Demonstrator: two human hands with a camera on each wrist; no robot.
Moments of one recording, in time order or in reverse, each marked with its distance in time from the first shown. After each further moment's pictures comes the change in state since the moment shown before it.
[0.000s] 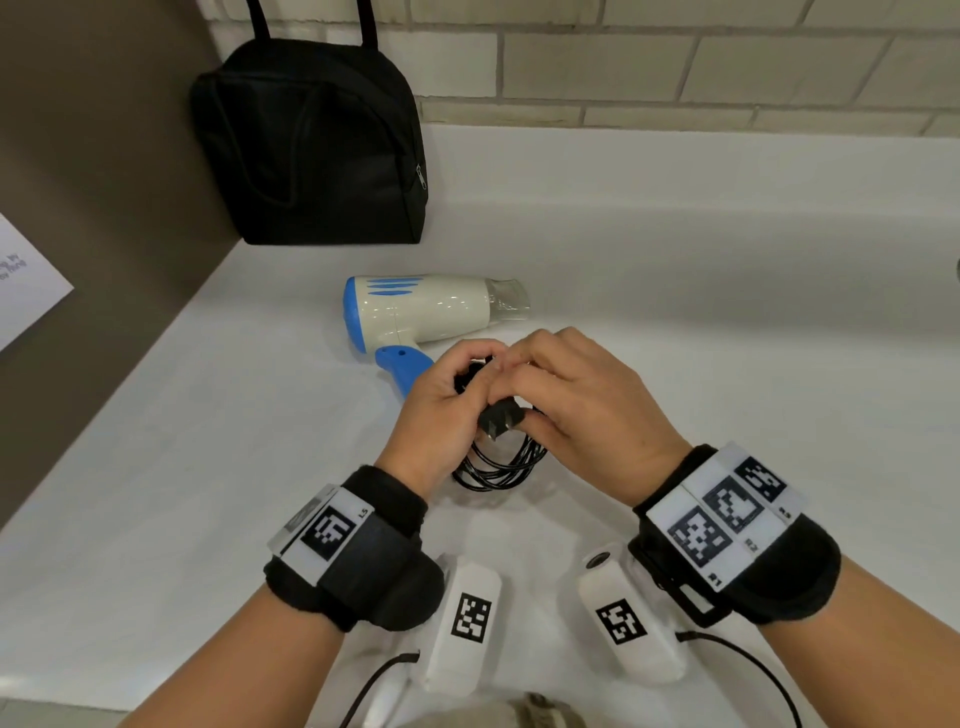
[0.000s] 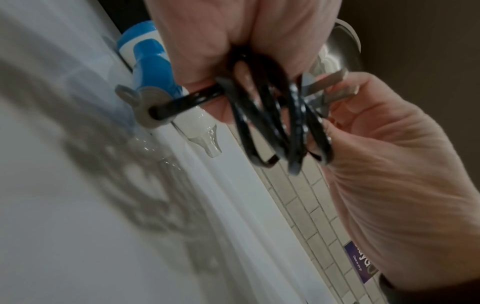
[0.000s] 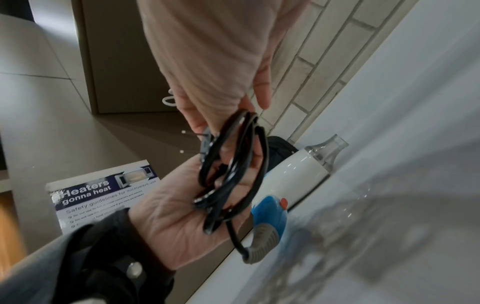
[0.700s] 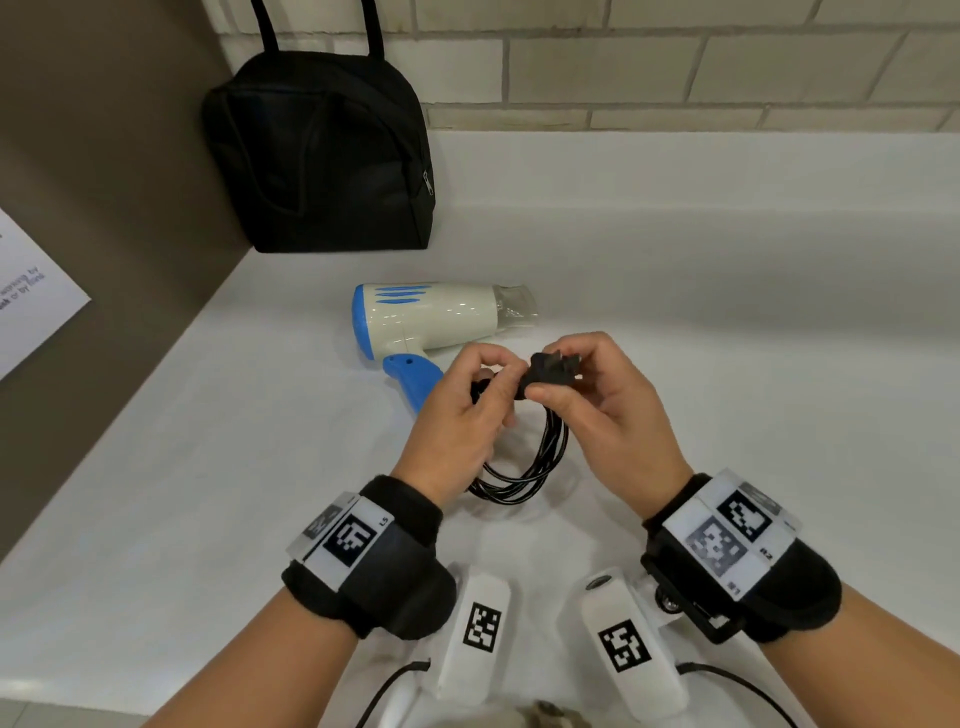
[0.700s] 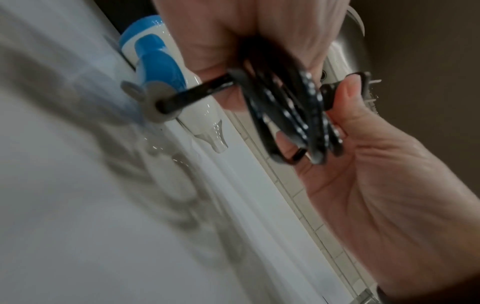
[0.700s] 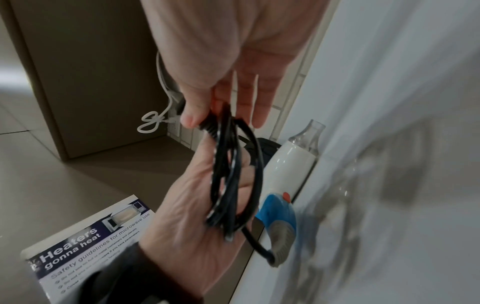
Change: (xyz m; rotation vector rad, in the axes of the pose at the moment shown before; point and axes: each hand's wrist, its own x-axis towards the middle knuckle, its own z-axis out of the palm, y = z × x) left_hand -0.001 0.000 0.004 0.139 0.005 0.060; right_hand -0.008 -0.003 0.007 0.836 0.243 0.495
